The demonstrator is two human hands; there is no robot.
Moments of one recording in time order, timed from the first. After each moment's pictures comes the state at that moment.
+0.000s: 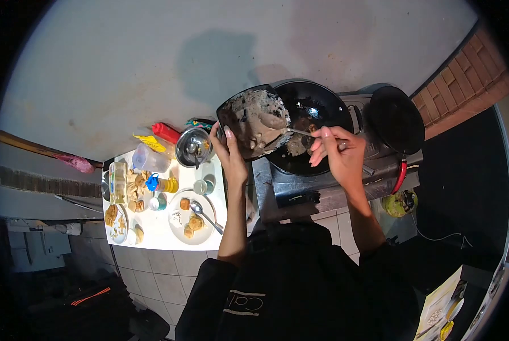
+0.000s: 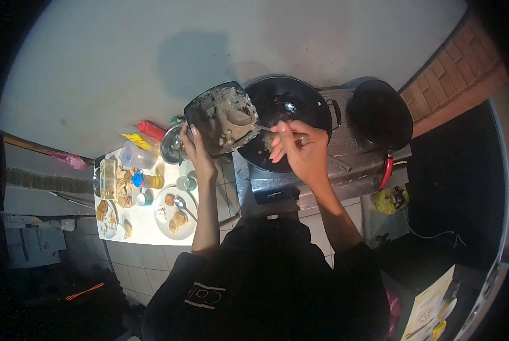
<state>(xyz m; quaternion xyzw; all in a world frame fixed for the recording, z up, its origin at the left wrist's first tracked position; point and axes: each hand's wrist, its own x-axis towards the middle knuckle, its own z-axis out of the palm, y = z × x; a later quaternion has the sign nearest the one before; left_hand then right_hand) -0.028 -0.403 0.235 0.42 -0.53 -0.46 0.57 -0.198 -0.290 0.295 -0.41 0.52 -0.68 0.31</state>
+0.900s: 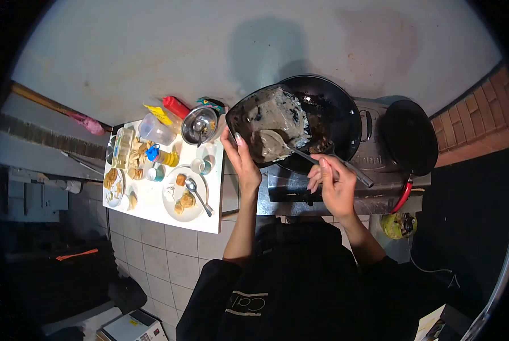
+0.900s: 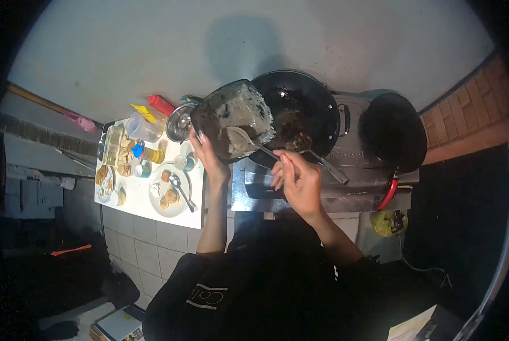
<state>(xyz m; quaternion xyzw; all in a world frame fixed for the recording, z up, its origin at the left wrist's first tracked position) -0.051 -0.358 0.197 0.39 -0.52 -0.40 0.65 -0.206 -0.244 0.239 -0.44 0.52 -0.62 0.38</state>
